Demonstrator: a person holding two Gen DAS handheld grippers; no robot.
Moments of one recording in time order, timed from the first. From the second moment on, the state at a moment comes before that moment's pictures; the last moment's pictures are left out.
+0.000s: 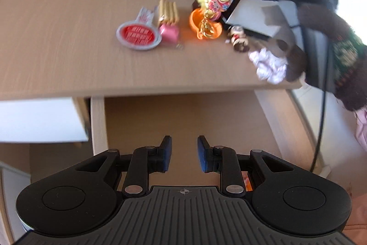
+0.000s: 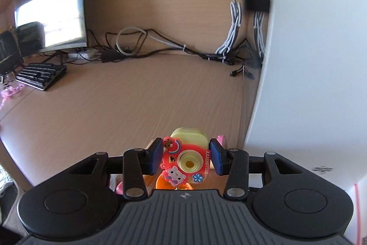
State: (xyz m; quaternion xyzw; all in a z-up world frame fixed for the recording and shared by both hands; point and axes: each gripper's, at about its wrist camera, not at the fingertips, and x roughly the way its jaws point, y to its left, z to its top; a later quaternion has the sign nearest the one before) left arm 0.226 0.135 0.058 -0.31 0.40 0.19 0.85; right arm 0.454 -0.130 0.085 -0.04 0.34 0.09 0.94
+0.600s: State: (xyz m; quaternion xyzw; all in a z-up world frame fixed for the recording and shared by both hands) left arm 0.256 0.121 0.038 -0.26 0.45 0.11 0.84; right arm 0.367 -0.176 0.102 0.02 0.38 0.06 0.92
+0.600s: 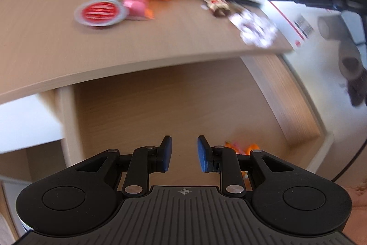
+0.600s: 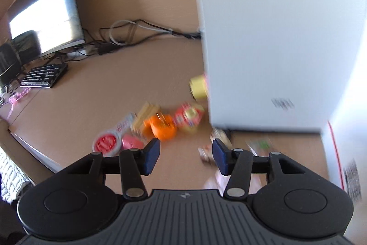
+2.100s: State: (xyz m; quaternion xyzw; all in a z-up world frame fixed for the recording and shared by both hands) left arm 0.287 0.091 0.013 -0.33 0.52 0.10 0.78; right arm 0.291 -0.224 -0.027 0.10 0.66 0.01 0.74
